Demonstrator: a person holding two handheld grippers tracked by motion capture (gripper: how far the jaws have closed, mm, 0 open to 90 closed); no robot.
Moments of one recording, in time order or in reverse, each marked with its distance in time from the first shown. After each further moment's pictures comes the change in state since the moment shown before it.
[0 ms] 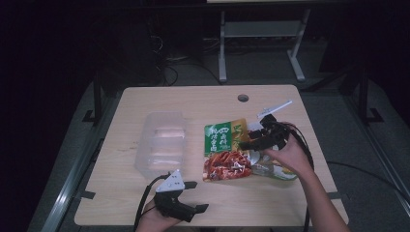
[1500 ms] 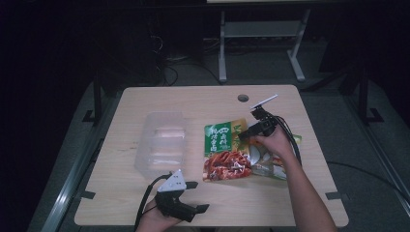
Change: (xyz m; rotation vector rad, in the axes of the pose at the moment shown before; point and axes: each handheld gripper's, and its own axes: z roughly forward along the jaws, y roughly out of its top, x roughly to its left) left arm 0.000 0.000 0.003 0.010 -0.003 0.007; right arm -0.069 0.012 0.060 0.153 -0.091 0.266
